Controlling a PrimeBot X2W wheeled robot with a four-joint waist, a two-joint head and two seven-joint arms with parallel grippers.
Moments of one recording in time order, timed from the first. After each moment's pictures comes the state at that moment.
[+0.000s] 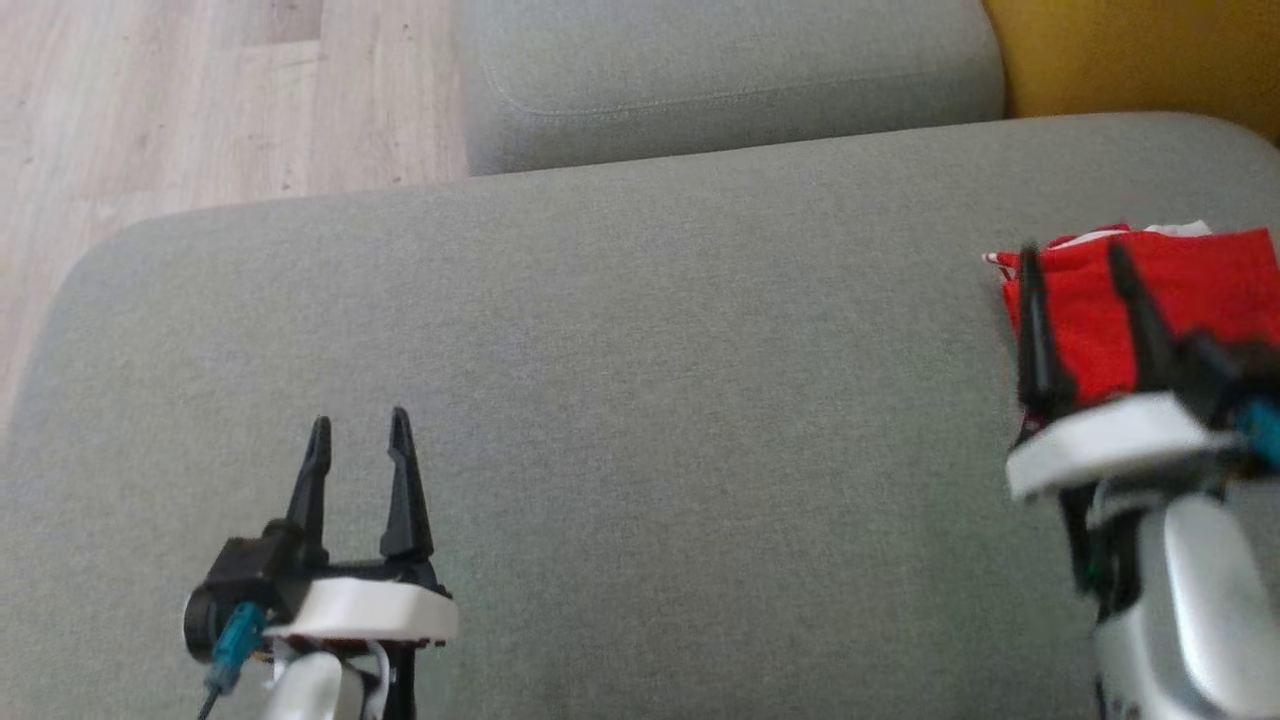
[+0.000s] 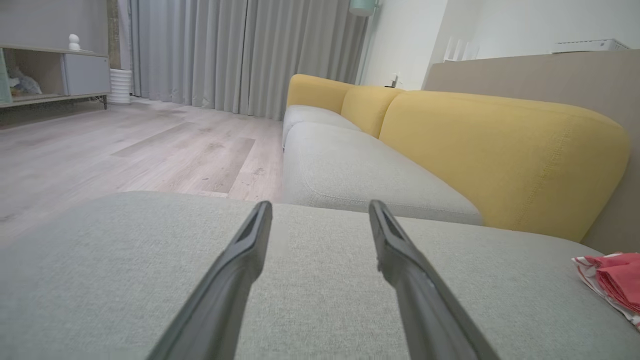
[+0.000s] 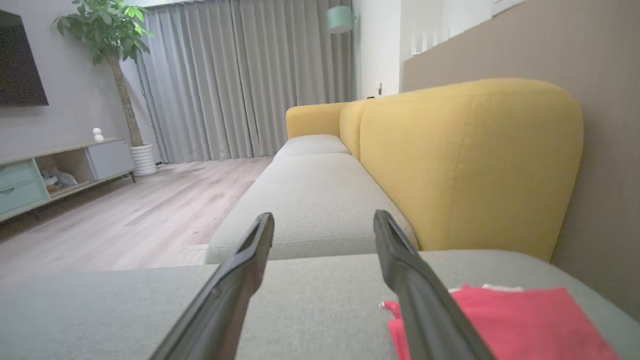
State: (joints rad) left arm -0.11 0.05 -0.15 0.31 -0.31 0.00 -0.25; right arm -0.23 -0.06 -0.03 0.18 0.11 0.12 -0.04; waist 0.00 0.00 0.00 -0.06
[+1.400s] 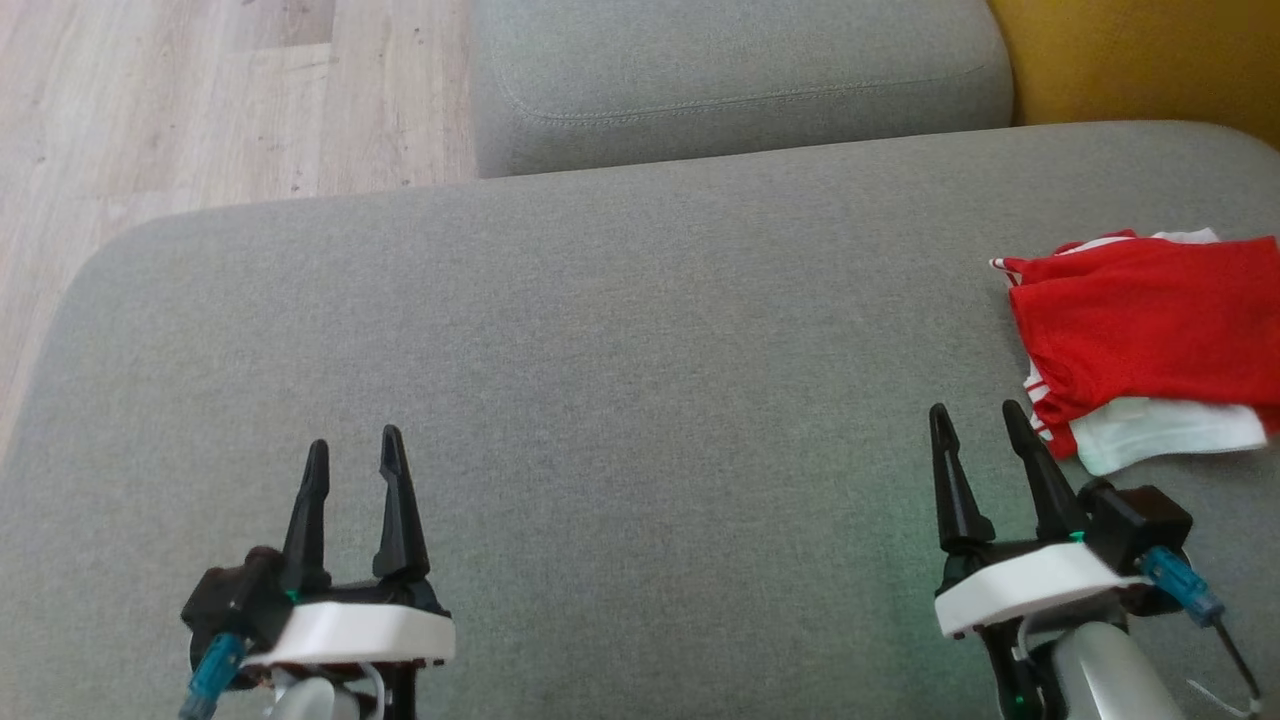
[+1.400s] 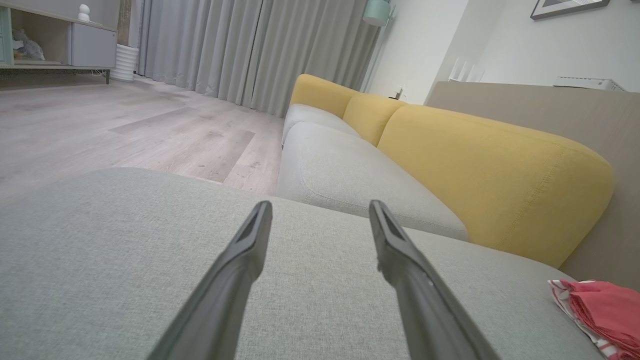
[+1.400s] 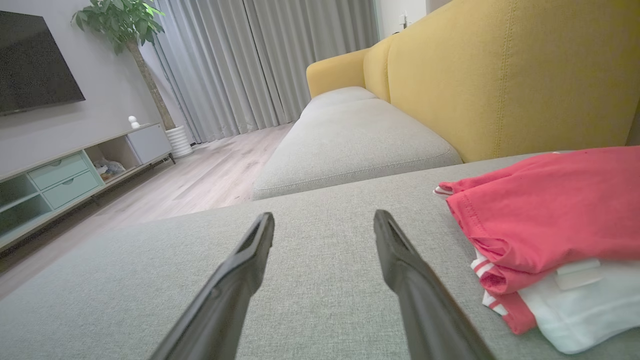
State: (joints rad) left arm -0.05 0.05 -0.16 0.25 -0.42 -0.01 -0.25; right arm -0.08 -0.05 0.10 0.34 0.24 0.12 -0.23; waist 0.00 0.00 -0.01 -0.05
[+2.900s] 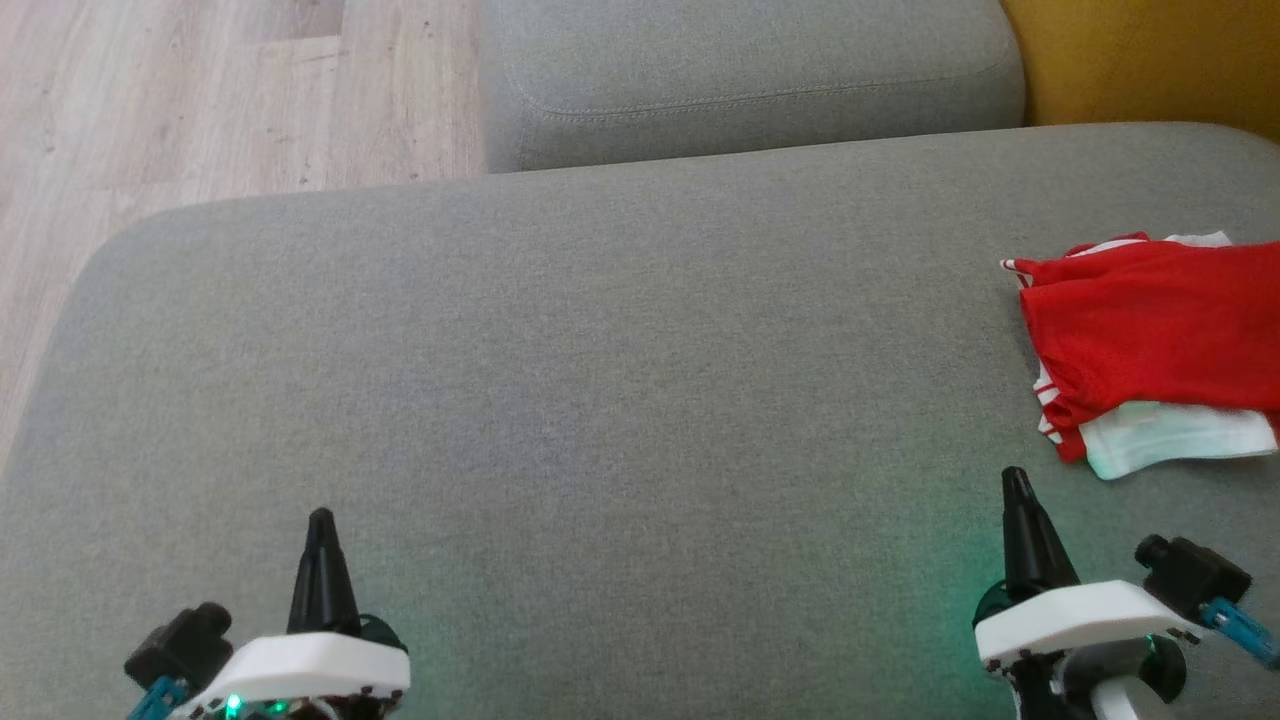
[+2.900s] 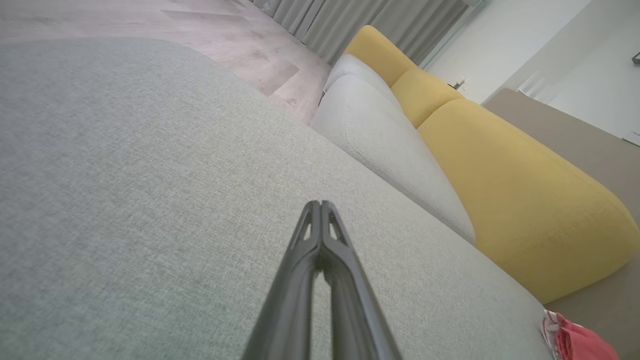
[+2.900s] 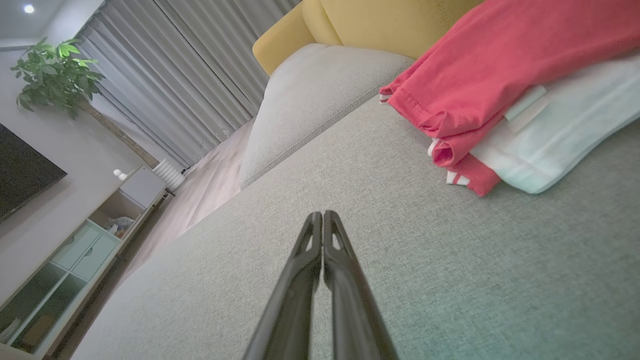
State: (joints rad) left arm 0.00 0.05 -0.11 0.32 -0.74 -0.04 -0.15; right arm -0.01 -0.05 0.07 0.38 0.61 0.12 -0.15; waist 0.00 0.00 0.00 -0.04
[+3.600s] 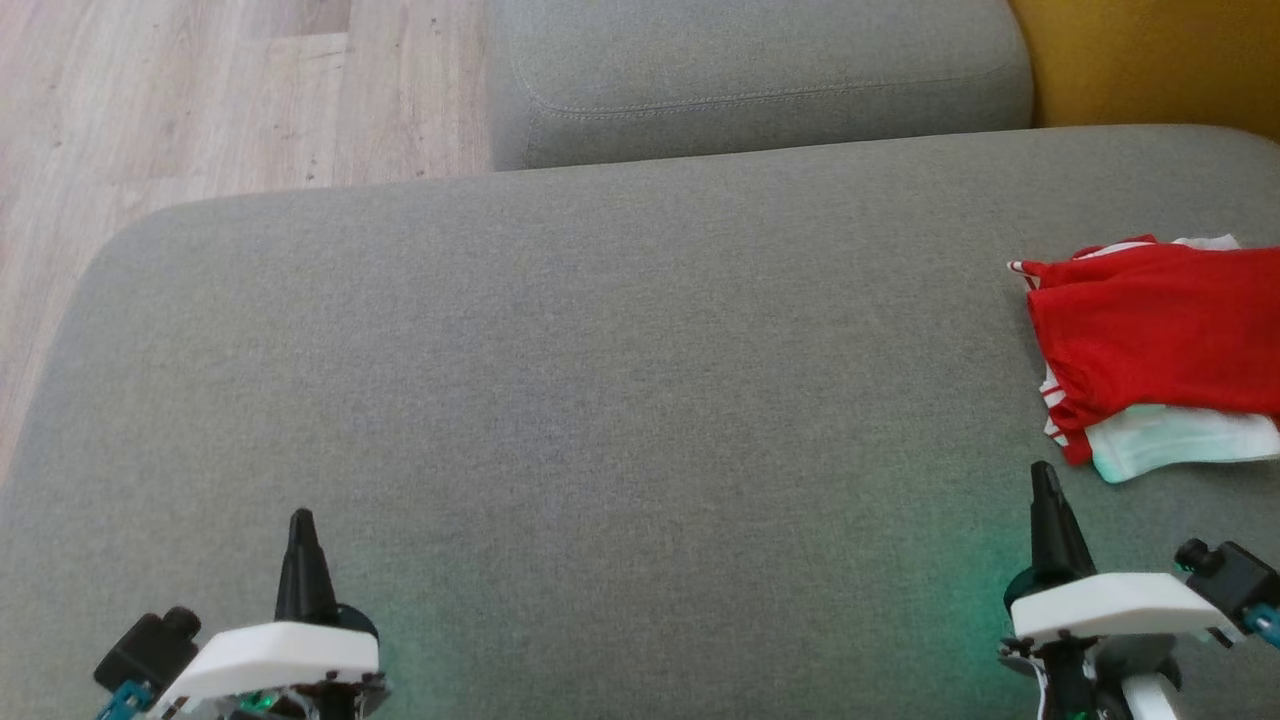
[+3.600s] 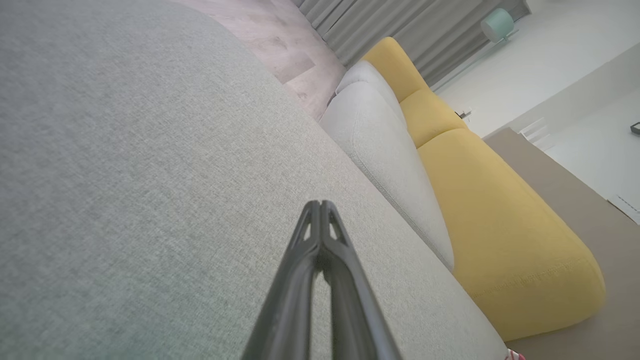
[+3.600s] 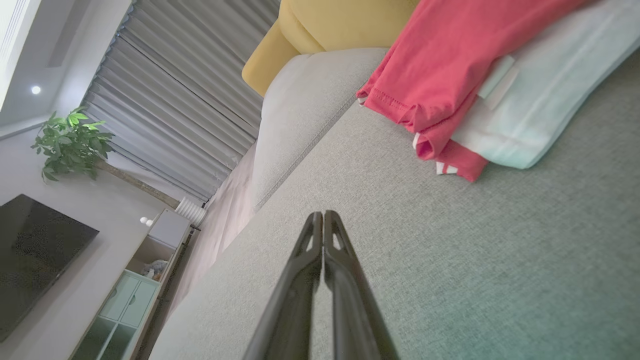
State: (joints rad) left arm -0.02 0.05 -0.06 0.31 -0.95 -0.06 -0.09; right arm -0.02 -0.05 0.03 0.36 0.85 0.12 -0.10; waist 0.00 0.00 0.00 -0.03
